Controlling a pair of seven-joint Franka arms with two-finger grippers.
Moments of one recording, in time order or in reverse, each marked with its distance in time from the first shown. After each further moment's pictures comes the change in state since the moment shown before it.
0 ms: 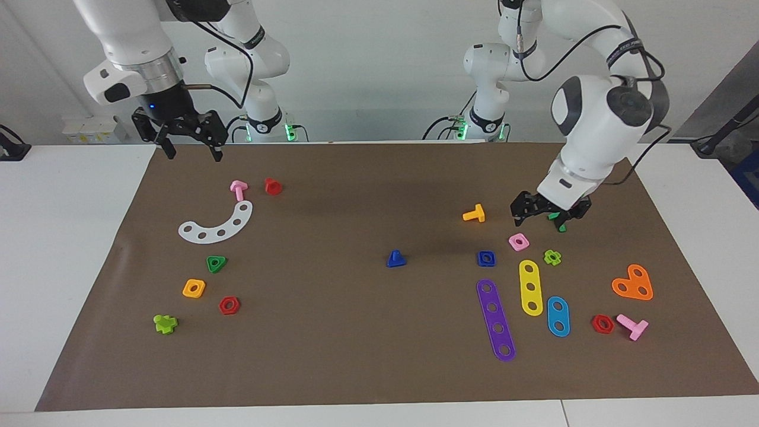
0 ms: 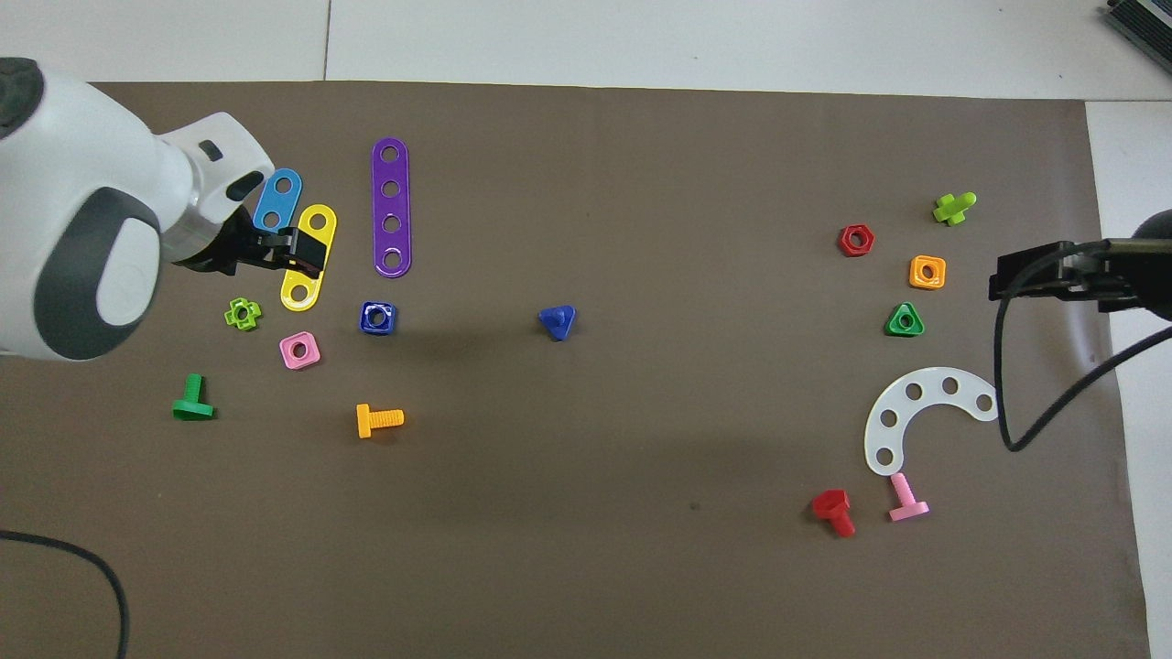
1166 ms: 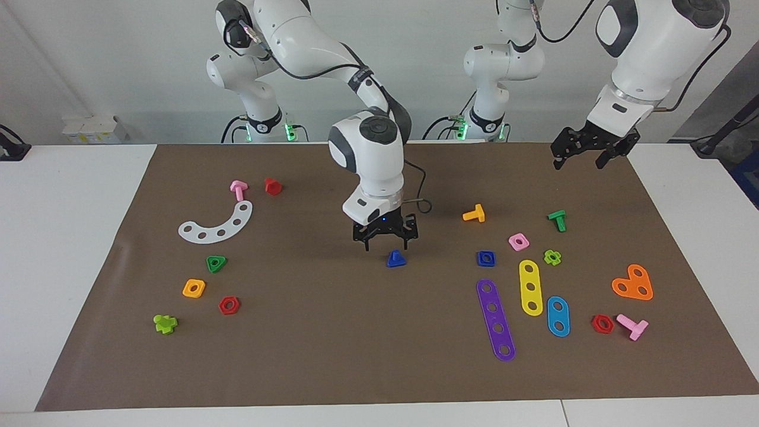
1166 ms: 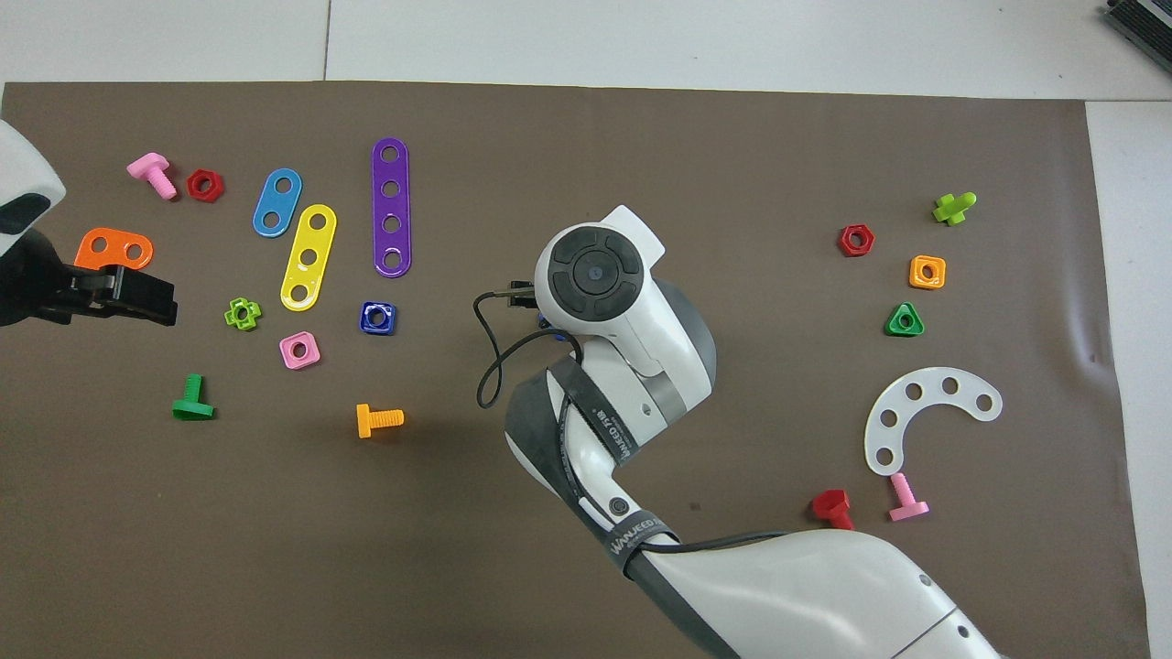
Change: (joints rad) left arm 0.059 -0.152 0.002 -0.022 0.047 -0.178 0.055; right arm 0.444 0.549 0.013 0.053 0.000 0.566 0.370
